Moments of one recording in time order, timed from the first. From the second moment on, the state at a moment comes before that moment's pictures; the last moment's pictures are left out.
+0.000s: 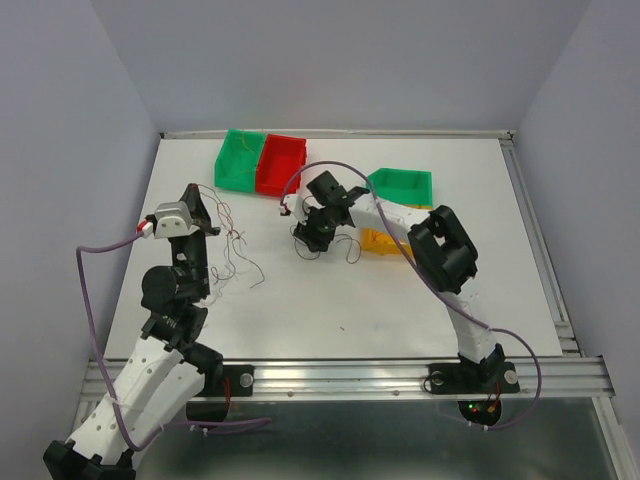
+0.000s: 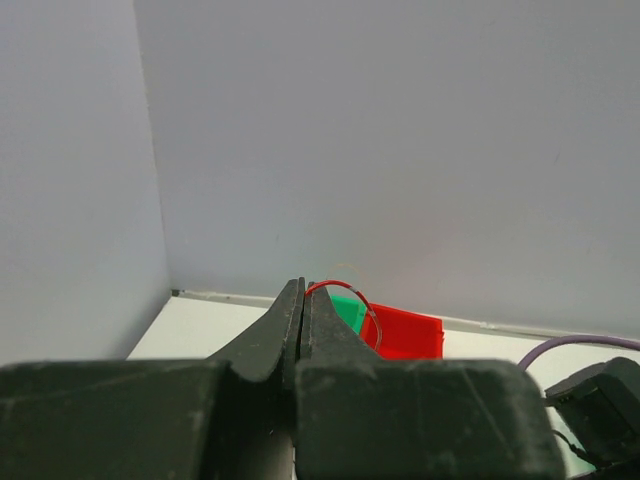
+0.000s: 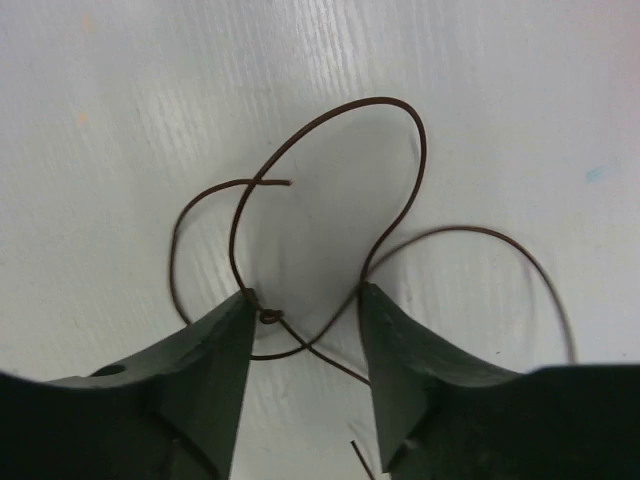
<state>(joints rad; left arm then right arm) -0.44 0.55 0.53 0.50 -0.49 0.14 0.71 2.25 1.75 -0.55 -0.32 -0.55</state>
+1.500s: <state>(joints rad) -0.44 0.56 0.53 0.49 -0.47 0.14 0.42 1.68 1.27 0.55 -0.08 0.05</state>
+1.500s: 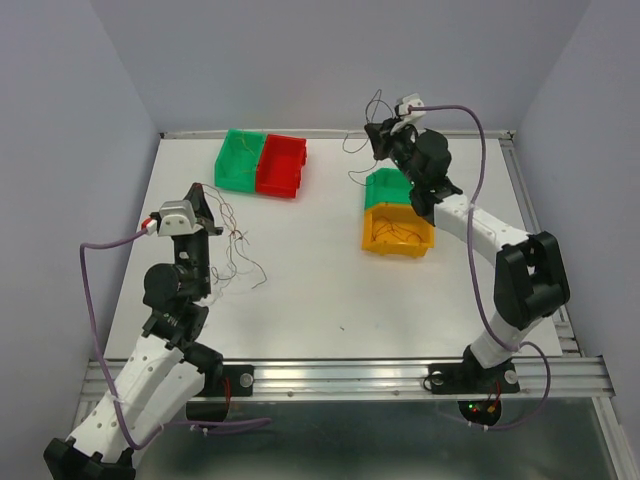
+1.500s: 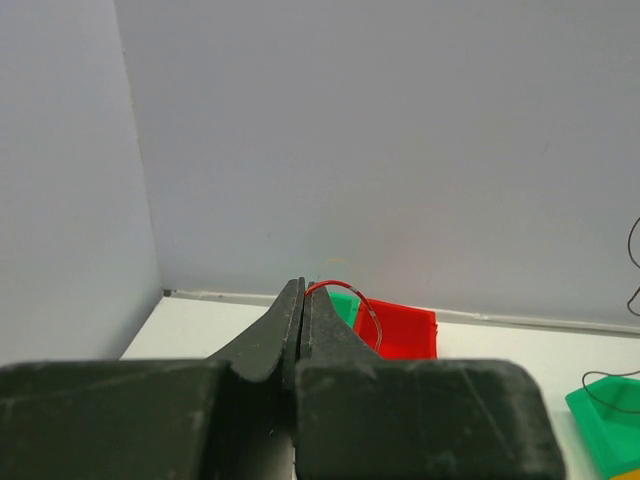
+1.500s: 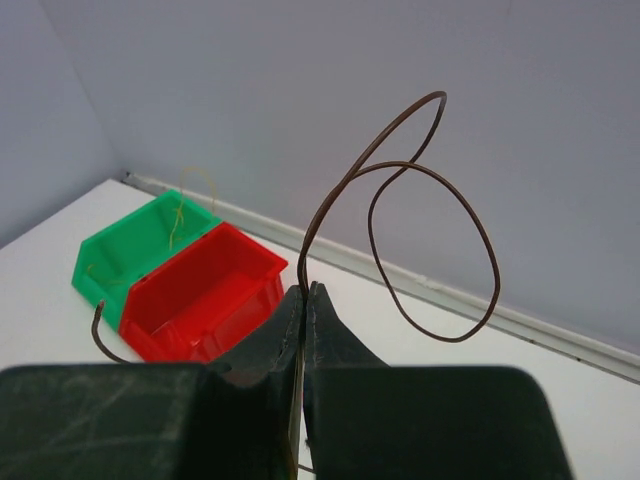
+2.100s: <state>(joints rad) -0.44 0.56 0.53 0.49 -0.44 0.14 0.25 1.90 0.93 1.18 -0.17 0.13</state>
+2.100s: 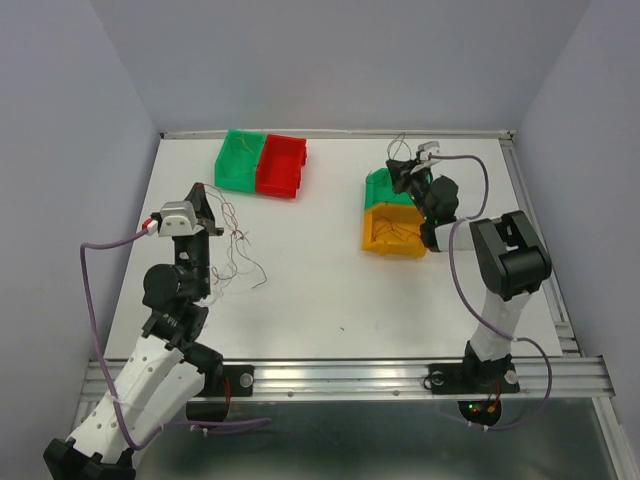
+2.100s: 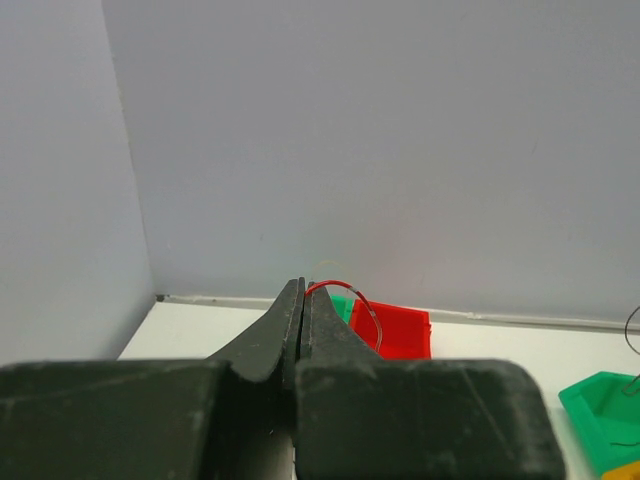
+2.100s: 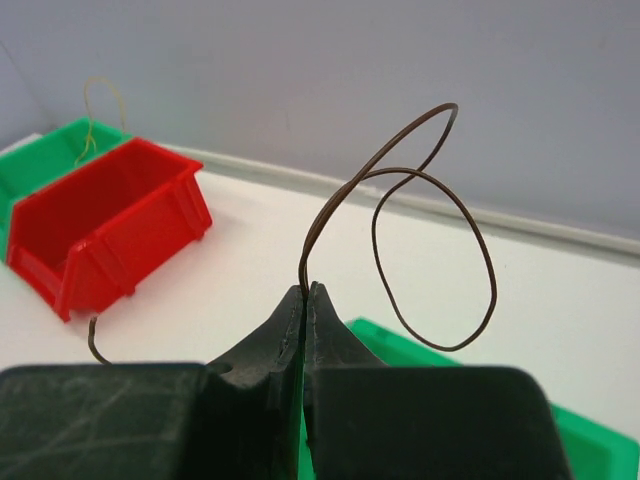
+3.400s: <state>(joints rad) -0.44 0.53 0.53 0.48 -0.43 0.13 0.25 1.91 1.08 0.51 0.15 0.34</state>
